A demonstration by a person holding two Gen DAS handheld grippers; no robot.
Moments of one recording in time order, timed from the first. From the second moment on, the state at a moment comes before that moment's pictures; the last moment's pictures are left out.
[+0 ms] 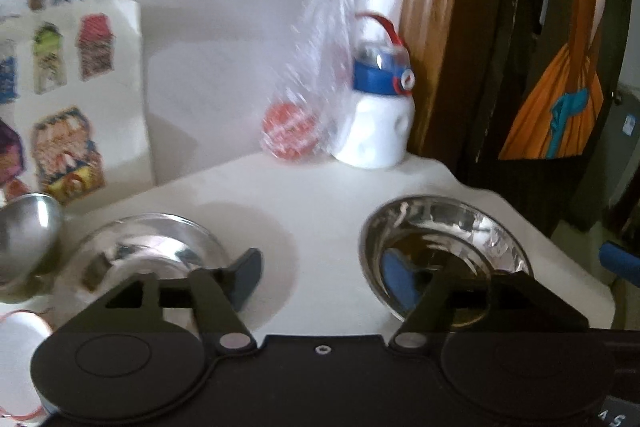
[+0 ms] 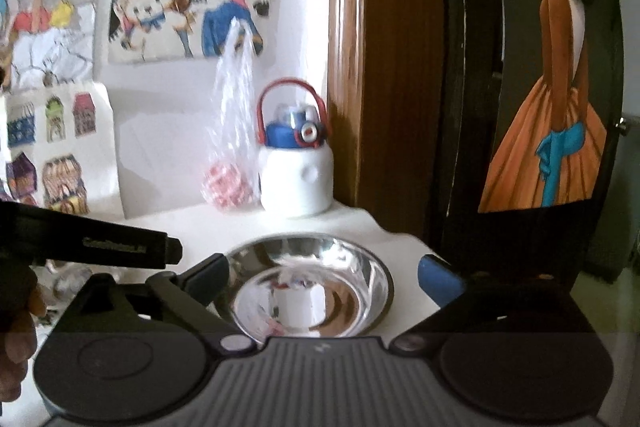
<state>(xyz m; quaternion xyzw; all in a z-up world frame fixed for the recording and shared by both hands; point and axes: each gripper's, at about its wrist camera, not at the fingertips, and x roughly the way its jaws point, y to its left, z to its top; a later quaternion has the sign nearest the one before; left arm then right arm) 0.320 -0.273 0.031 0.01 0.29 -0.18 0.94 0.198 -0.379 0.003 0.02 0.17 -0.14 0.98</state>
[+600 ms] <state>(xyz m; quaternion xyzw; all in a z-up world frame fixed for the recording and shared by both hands) 0.306 -0.126 0.094 0.01 0.24 -0.12 0.96 0.180 -0.294 0.047 0.04 0.11 -0.06 0.99</state>
